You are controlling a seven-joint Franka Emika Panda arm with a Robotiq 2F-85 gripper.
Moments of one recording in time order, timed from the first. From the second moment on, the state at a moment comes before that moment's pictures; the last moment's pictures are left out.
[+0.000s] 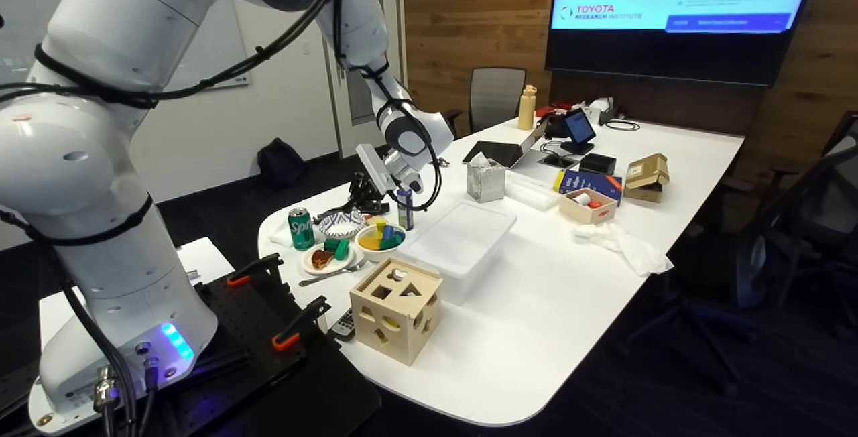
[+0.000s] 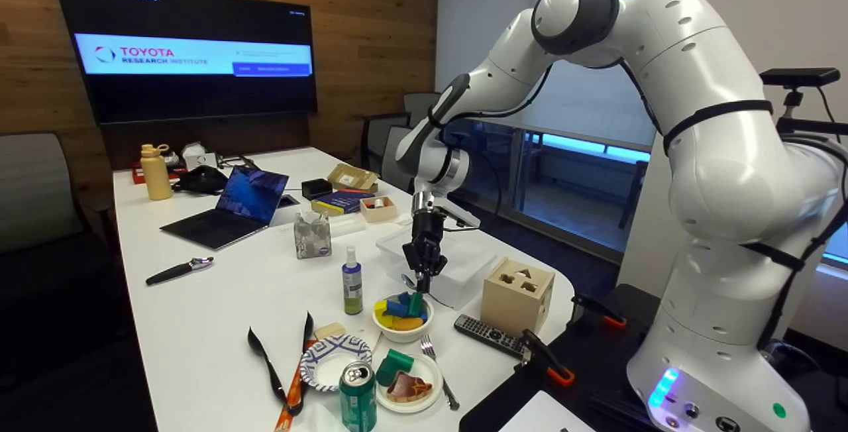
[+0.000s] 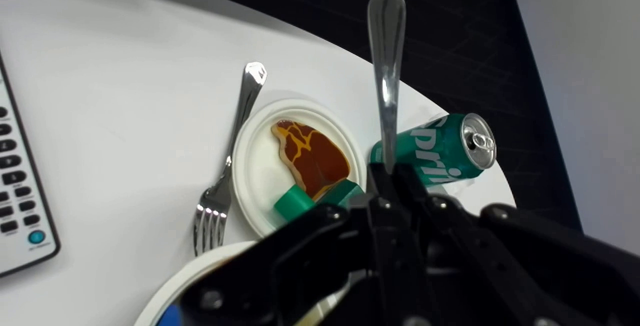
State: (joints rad) arm -0.19 0.69 0.21 -1.94 0.48 1.94 -0.39
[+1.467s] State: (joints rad) arm -0.04 1.15 0.10 -1.33 0.43 1.36 0.02
